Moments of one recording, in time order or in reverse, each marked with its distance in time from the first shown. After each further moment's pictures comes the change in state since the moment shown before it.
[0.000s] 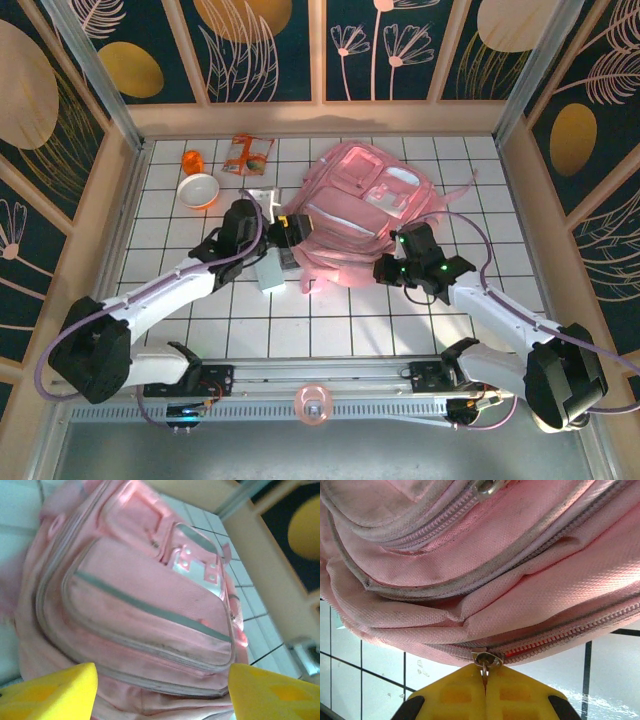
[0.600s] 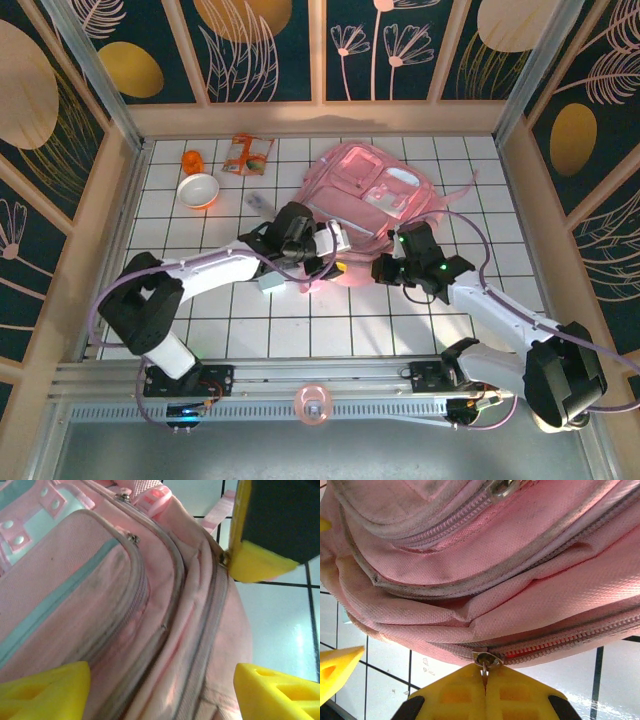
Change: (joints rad) left arm -0.161 0.347 0.204 -0.119 0.203 1.056; right arm 0.000 0.008 0.000 0.021 -0.026 -0.019
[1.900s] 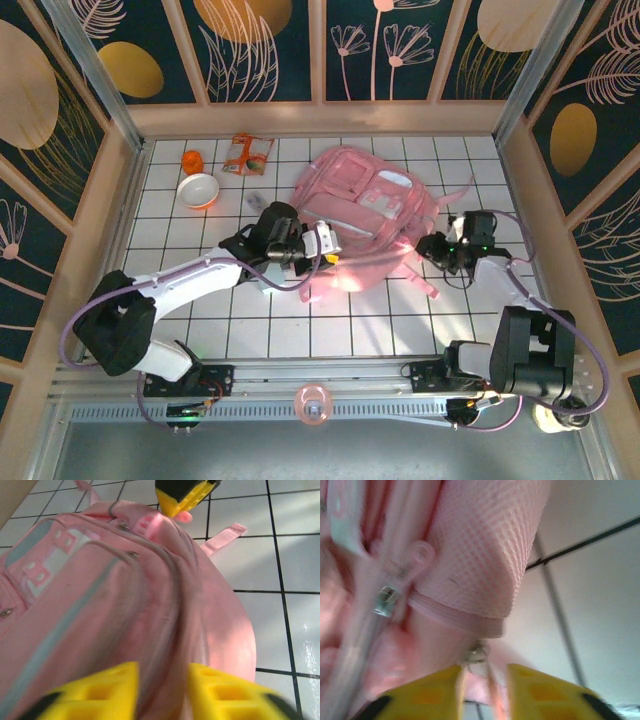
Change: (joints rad) left arm 0.033 -0.177 -0.081 -0.013 0.047 0.000; right arm -0.615 0.134 0.012 0.053 -0.198 -0.126
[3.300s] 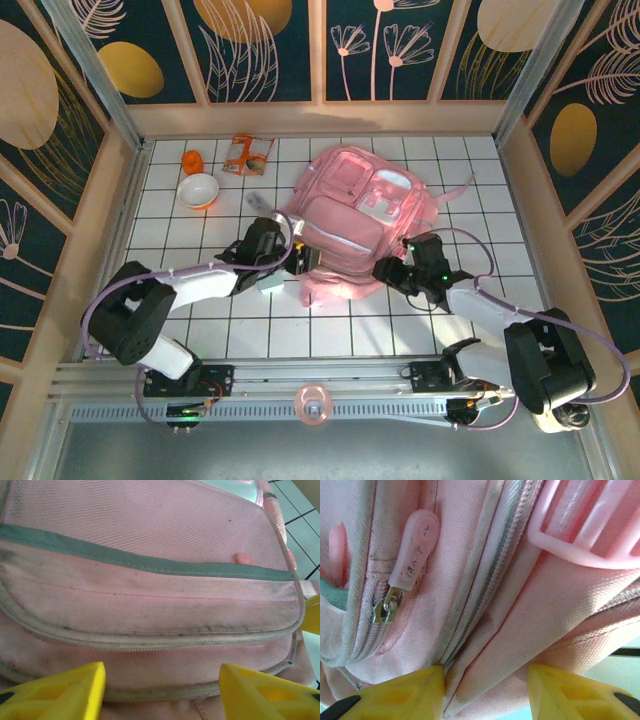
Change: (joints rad) left arm 0.093 0.043 -0.260 0.295 -0.176 -0.855; right arm 0.509 -0.058 -0.222 0.271 0.140 0.309
